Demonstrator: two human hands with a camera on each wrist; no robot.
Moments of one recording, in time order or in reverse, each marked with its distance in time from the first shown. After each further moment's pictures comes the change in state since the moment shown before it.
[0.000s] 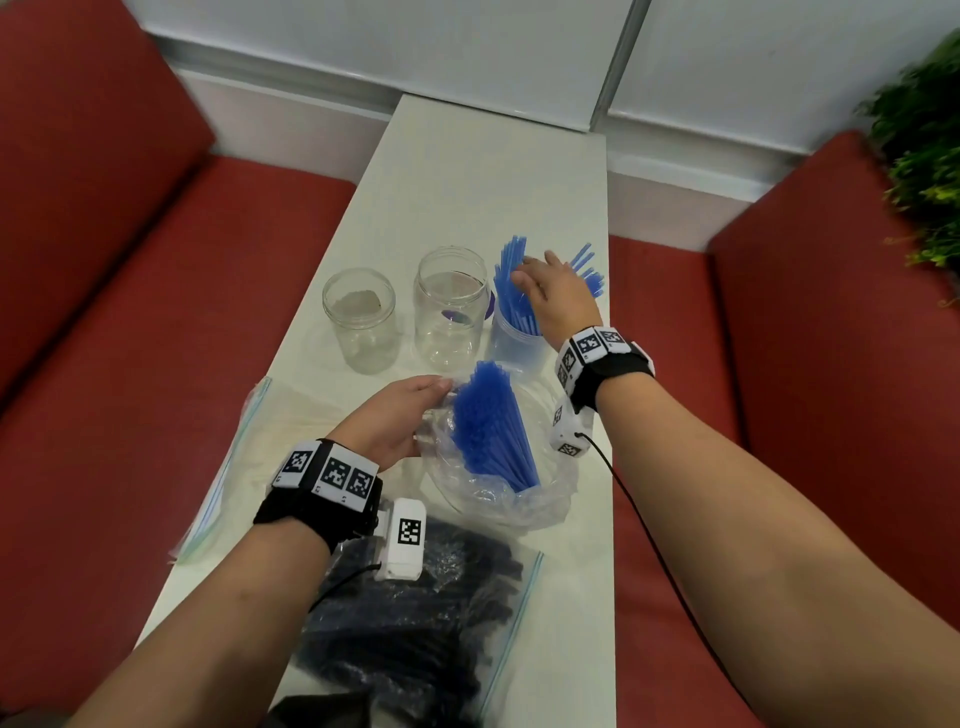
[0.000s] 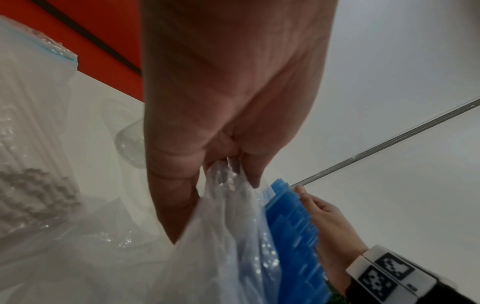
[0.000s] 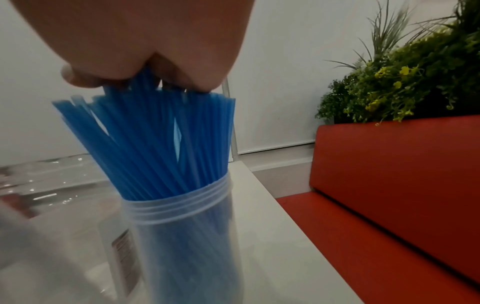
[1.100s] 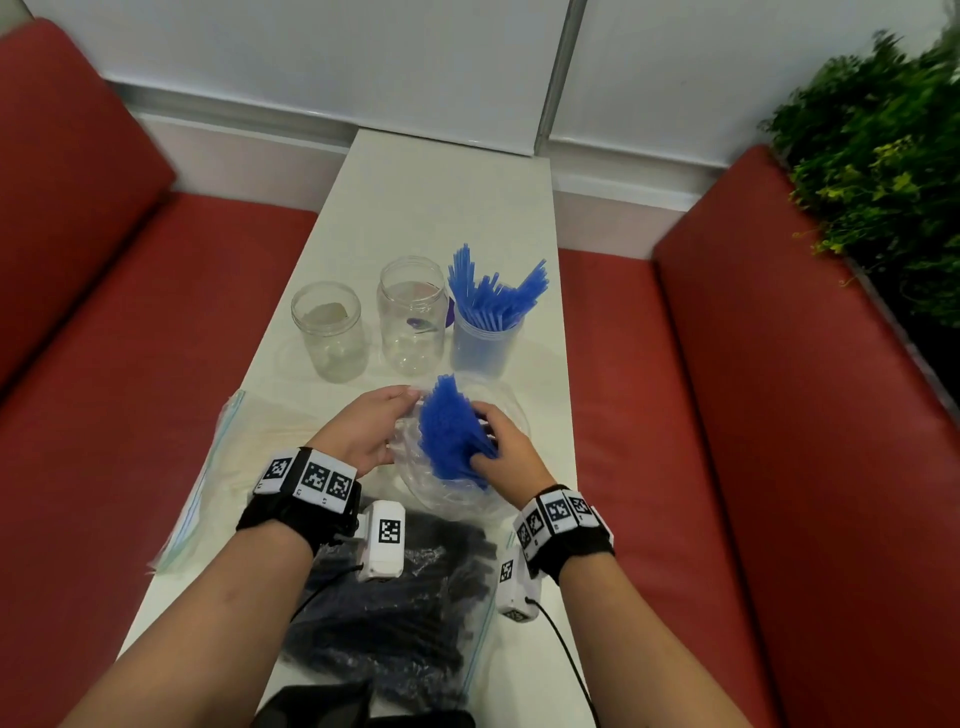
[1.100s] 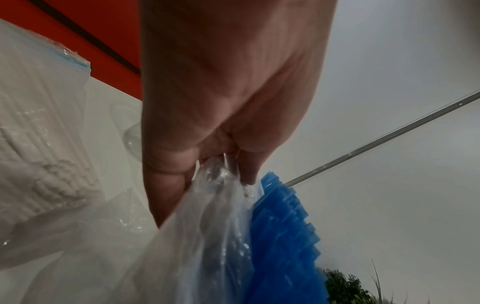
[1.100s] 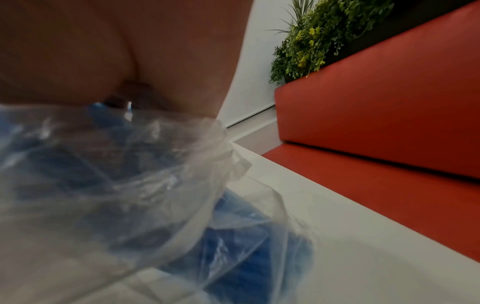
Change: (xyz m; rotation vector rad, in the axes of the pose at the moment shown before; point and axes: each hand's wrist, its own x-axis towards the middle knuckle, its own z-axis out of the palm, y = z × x) left_hand -0.023 -0.016 0.011 0.032 0.022 0.012; right_hand -0.196 -0.005 0.067 0.616 -0.177 0.218
